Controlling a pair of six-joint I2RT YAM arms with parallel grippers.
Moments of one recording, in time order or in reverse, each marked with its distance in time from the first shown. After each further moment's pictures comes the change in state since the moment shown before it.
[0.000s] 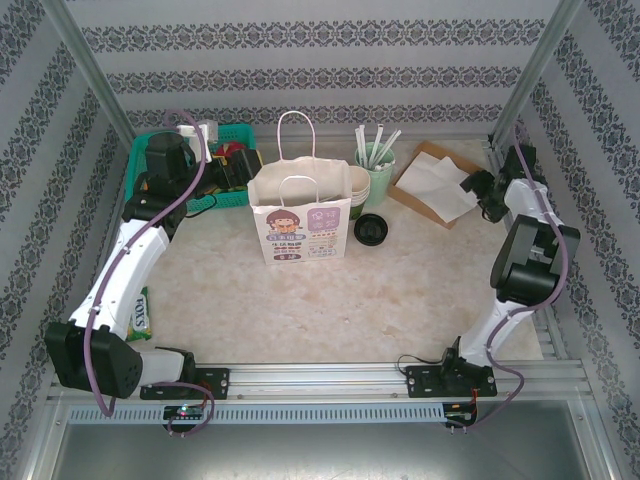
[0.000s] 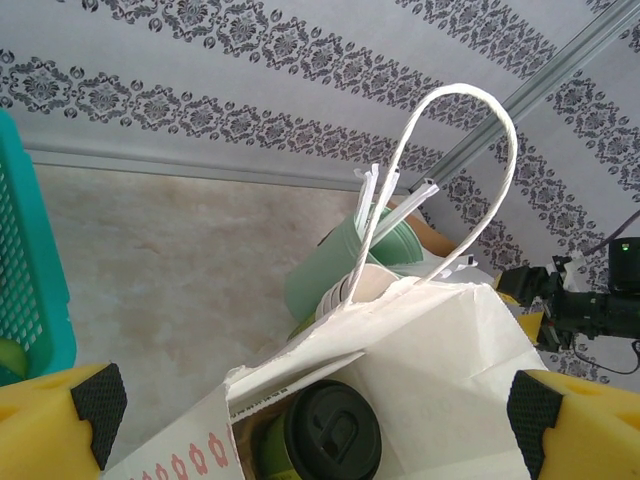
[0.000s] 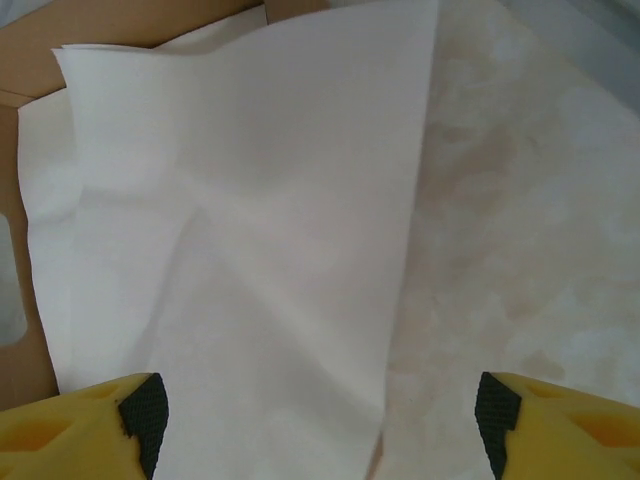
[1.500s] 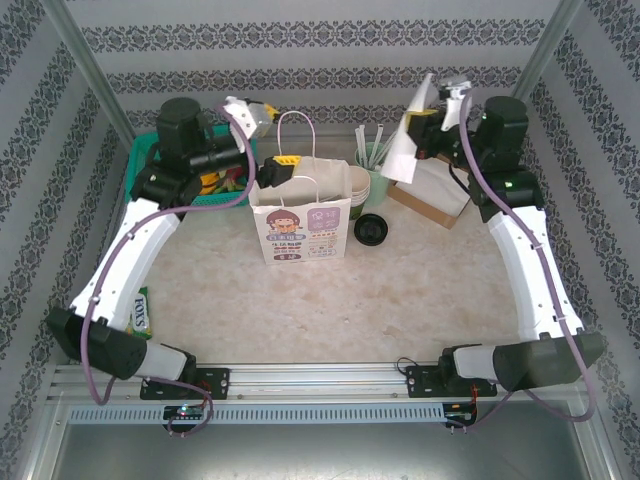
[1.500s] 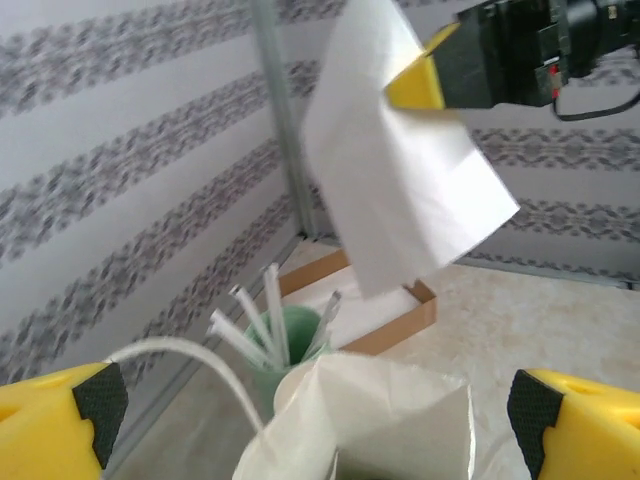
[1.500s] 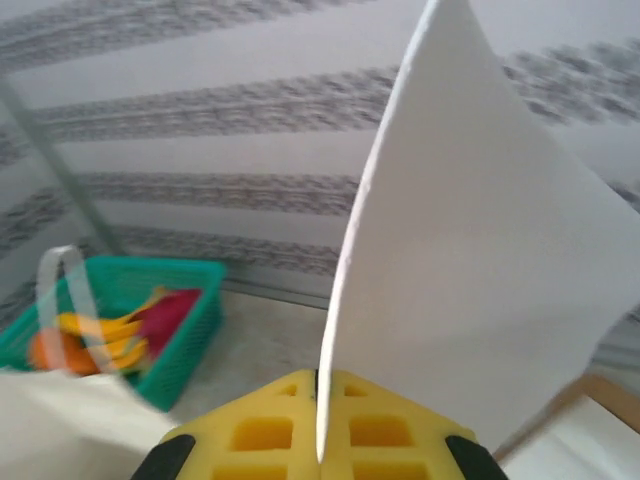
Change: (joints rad) left arm -0.174 0.144 0.370 -0.038 0.316 0.774; right arm 0.491 -0.579 0.138 0.155 -0.280 -0.494
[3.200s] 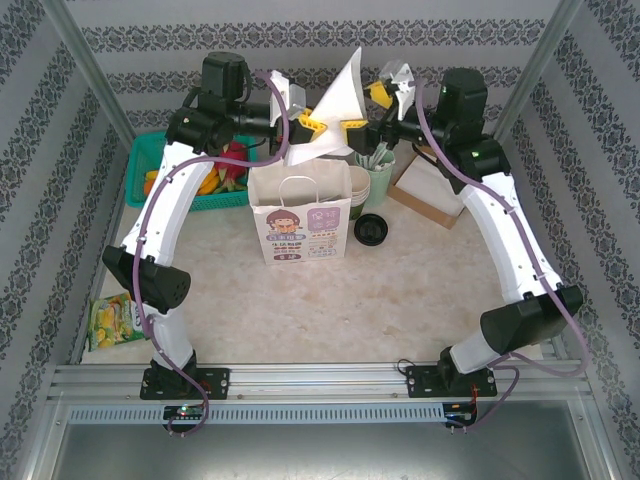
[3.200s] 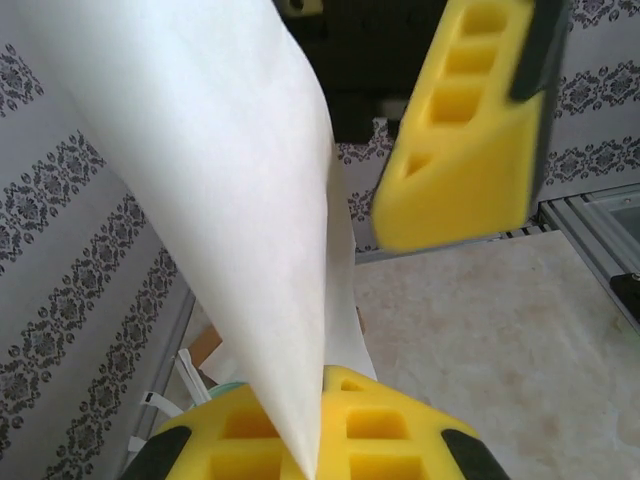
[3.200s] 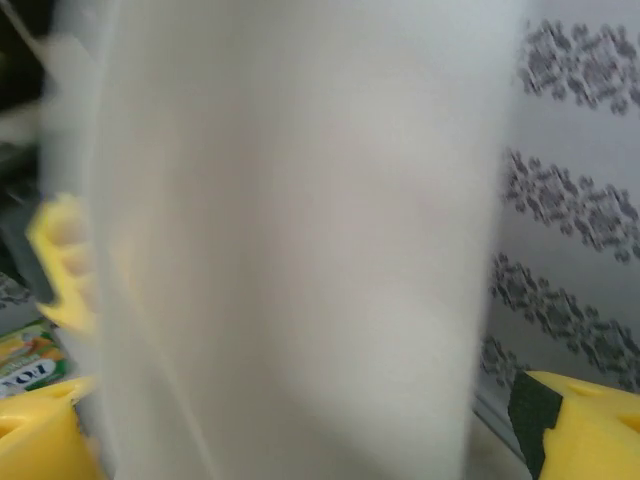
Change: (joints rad) left arm -0.035 0.444 0.650 -0.446 0.260 0.304; right arm 0.109 0.217 0.210 0.021 -0.254 -0.217
